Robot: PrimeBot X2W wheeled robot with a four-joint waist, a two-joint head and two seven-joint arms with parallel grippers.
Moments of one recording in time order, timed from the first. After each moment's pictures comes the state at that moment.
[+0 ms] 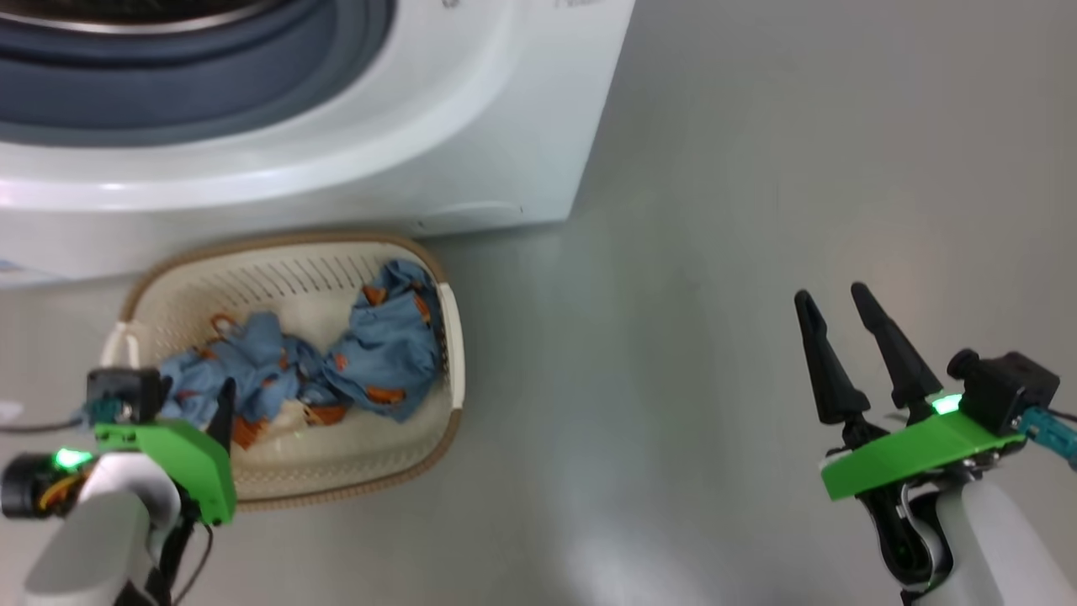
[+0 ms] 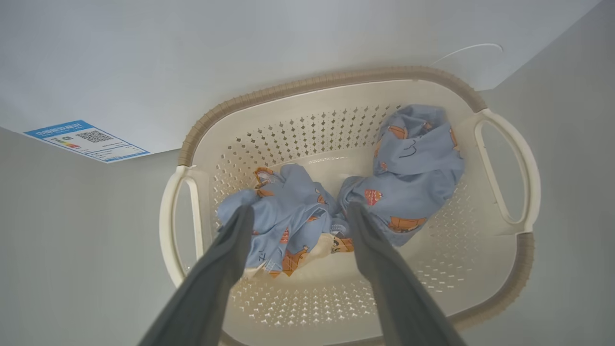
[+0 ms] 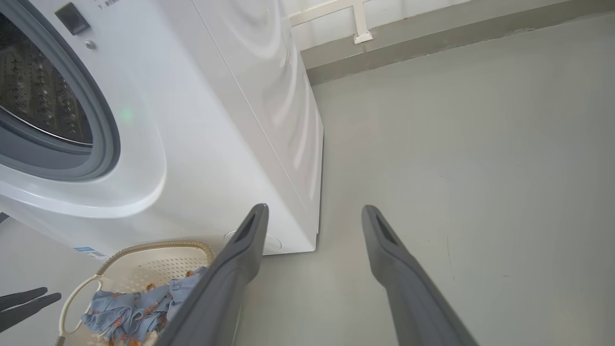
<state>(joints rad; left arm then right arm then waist) -0.65 0.24 -0.33 1.09 -0.36 -0.13 -0.25 -0.27 -0.19 0.12 0.23 0.49 0.13 -0.25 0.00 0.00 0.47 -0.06</state>
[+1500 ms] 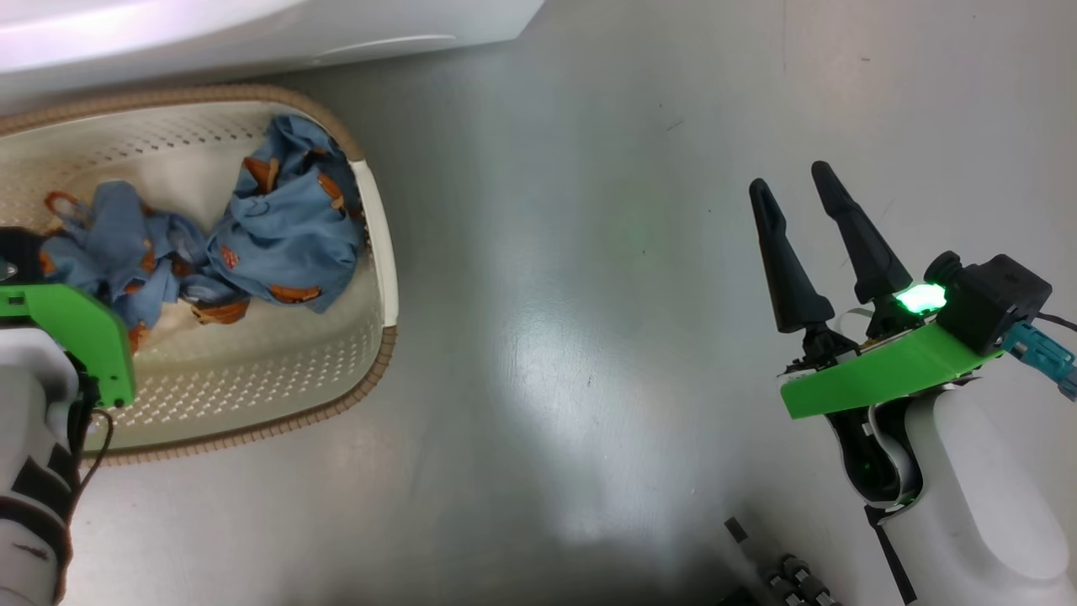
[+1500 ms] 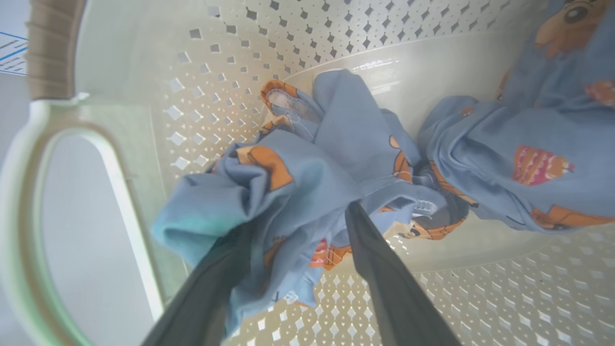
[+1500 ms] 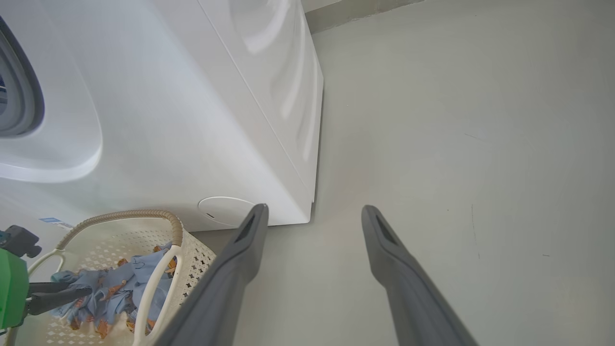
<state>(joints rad) -0.99 0.31 -0.38 1.29 -0.35 -0.01 -0.03 -0.46 -0.17 0.19 0.16 0.48 0.13 -0.26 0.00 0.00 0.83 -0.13</state>
